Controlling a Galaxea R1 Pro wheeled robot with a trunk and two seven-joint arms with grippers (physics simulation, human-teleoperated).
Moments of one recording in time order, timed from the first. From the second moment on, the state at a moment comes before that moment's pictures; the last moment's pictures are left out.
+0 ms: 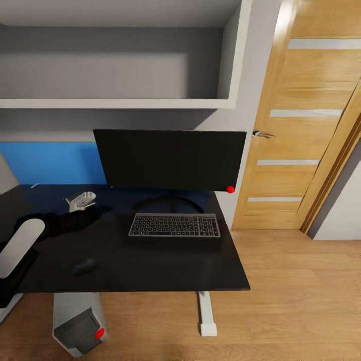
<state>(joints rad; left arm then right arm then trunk) -0.68 0.49 -0.18 -1.51 1.44 0.77 0.55 0.09 -0.30 0.49 -0.73 -0.45 -0.01 -0.08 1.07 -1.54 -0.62</state>
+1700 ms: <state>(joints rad) -0.56 0.41 -0.08 -1.61 1.43 0.82 0.62 0.10 -0.47 0.21 -1.18 -0.45 0.30 -0.08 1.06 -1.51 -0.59</state>
